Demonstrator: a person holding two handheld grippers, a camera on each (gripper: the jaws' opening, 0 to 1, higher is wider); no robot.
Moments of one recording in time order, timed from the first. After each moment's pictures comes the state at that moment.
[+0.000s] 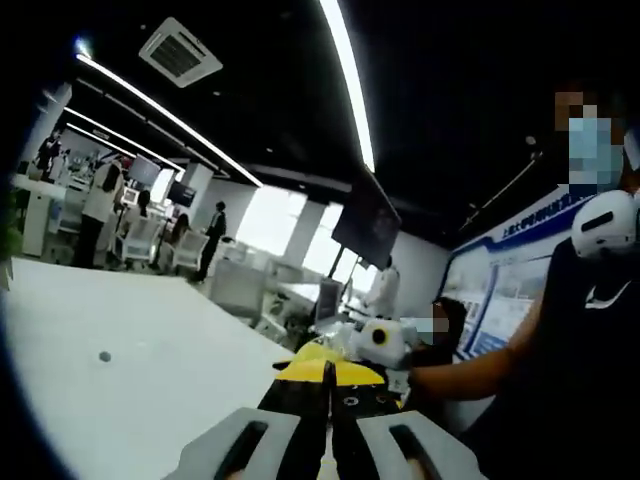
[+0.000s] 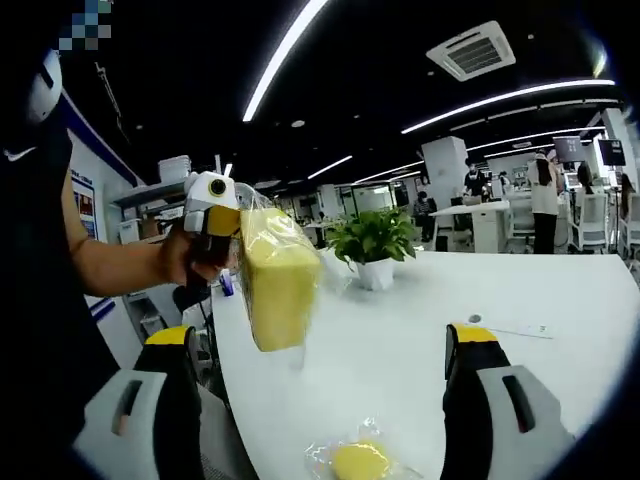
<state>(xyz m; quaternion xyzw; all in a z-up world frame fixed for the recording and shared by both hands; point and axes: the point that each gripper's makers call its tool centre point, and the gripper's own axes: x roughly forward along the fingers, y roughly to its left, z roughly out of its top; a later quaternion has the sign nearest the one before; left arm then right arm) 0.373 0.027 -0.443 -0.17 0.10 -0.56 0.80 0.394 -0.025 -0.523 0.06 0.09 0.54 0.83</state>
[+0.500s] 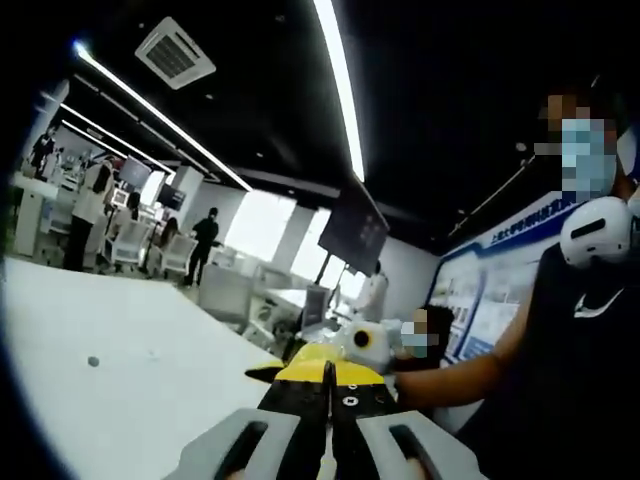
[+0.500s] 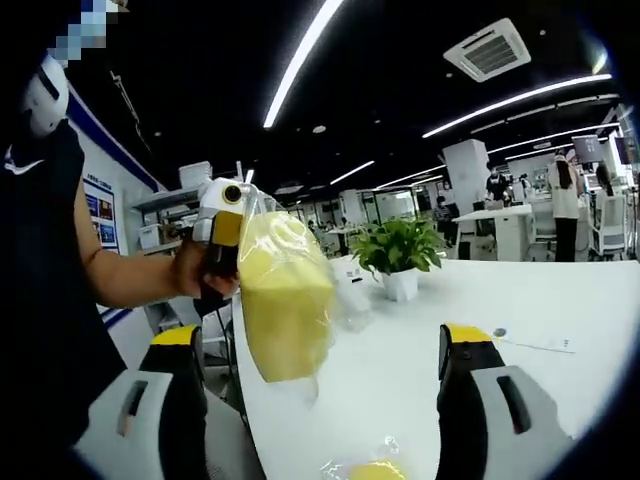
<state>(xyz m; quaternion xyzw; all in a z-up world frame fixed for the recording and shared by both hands) 0.363 0.021 -0.431 -0.18 0.09 -0.58 0.79 0.384 -0.001 -0.506 0.08 0.07 0.58 0.81</state>
